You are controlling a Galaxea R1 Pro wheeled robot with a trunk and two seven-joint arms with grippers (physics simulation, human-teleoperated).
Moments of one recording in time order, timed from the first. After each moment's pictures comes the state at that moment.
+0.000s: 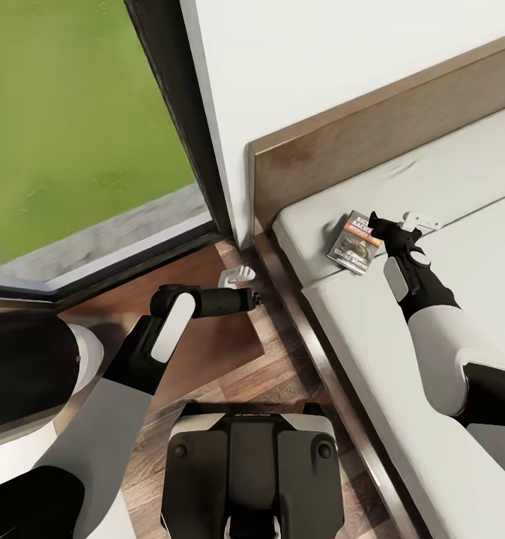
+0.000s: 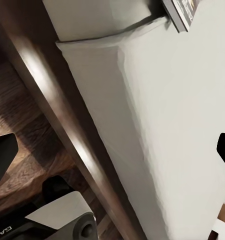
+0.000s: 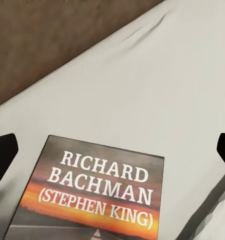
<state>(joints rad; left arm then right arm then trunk) -0.95 -0.10 -0.25 -1.19 0.58 0.96 -0.17 -1.31 -0.10 -0.20 -0.56 -0.09 -0.10 -0.07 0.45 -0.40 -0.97</state>
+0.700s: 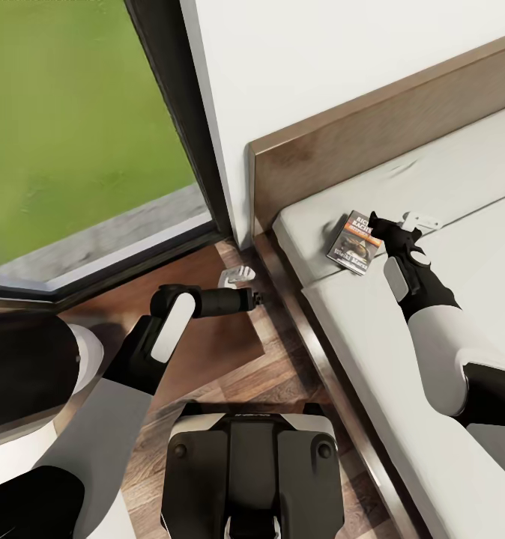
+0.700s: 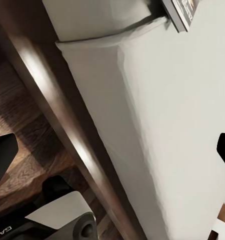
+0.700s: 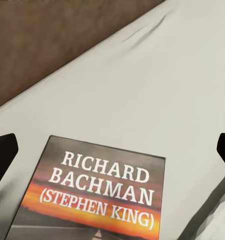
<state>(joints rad) -0.95 -0.10 -0.25 -1.19 0.58 0.96 -0.17 -1.31 -0.10 -0.21 -0.56 -0.09 -0.10 -0.06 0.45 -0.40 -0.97</state>
